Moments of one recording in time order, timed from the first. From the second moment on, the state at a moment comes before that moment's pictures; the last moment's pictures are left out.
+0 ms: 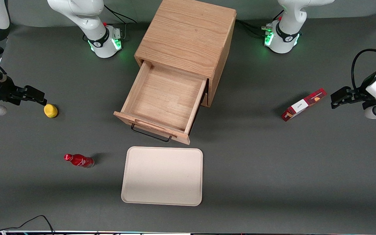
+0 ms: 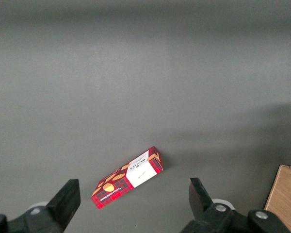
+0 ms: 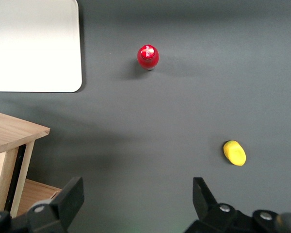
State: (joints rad) arm -0.17 0.03 0.17 -1.62 -0.01 1.60 0.05
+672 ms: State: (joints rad) arm -0.17 0.03 0.17 -1.61 -0.01 1.60 0.04
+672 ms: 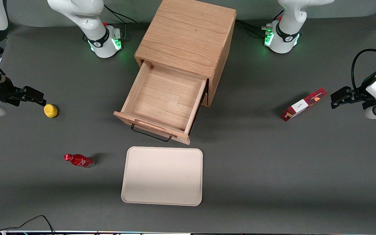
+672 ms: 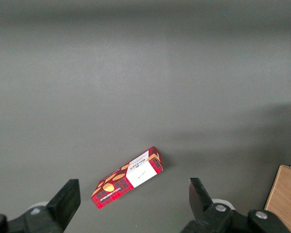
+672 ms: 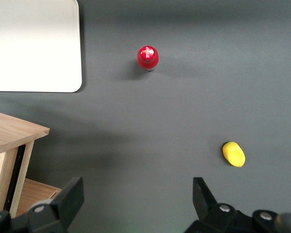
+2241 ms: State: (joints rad) arm -0.10 0.42 0.36 -1.10 -0.01 1.53 -0.13
